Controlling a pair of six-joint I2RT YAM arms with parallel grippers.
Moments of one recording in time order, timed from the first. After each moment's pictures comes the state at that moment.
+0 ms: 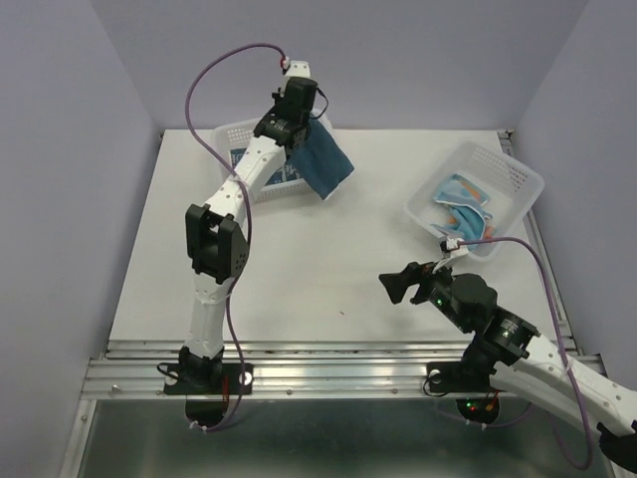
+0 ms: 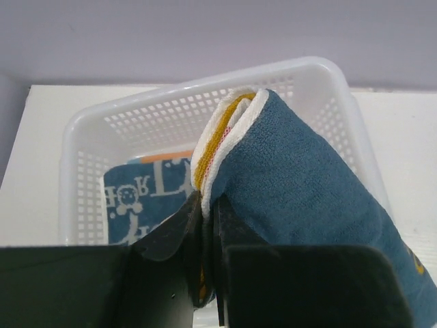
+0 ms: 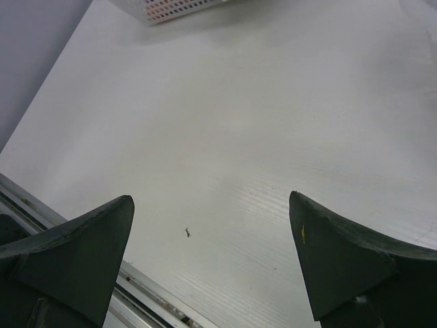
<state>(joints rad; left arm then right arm) -0.50 2.19 2.26 -0.56 -0.59 -0.13 0.87 0.46 0.38 -0.15 0.31 0.53</state>
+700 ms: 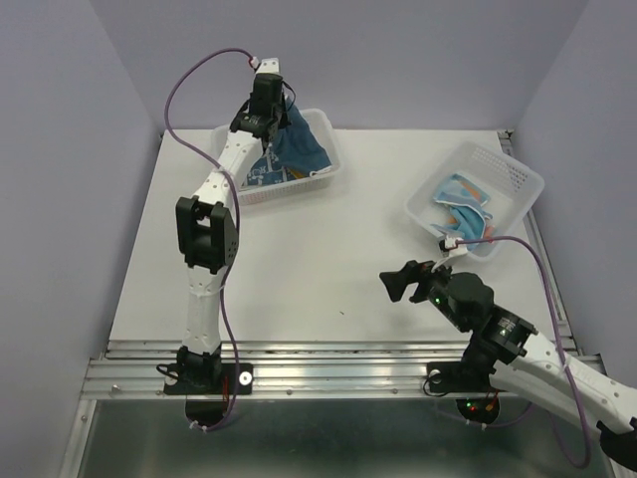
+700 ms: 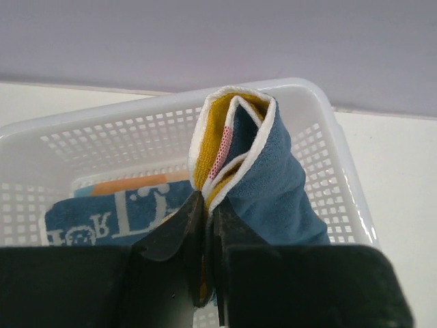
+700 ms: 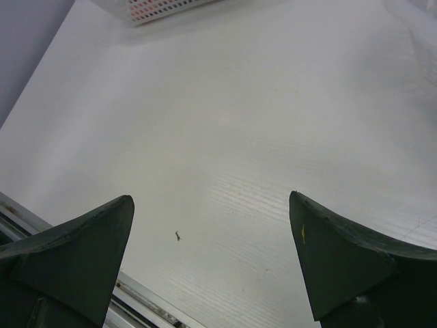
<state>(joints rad) -0.31 2.25 2.26 -0.47 -0.27 -0.25 0.87 0.49 0.38 -0.15 0.34 0.53</state>
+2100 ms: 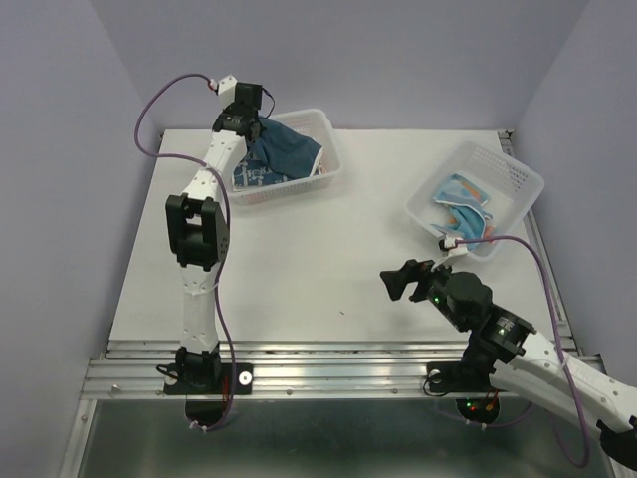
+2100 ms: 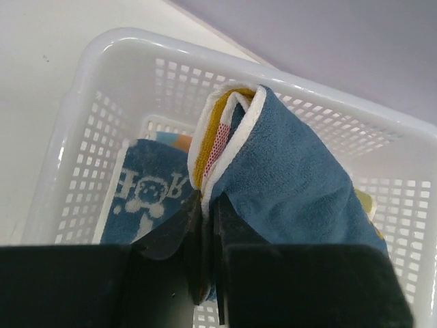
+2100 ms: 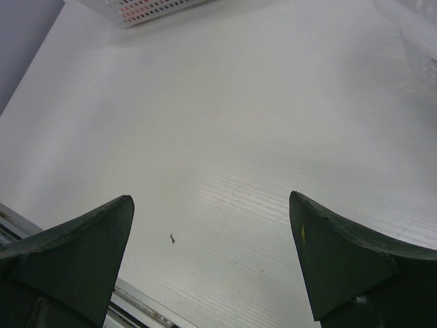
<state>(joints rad) -0.22 2.25 2.22 -0.60 -0.42 -0.60 0.87 0.50 0.38 -0.15 0.37 0.53</state>
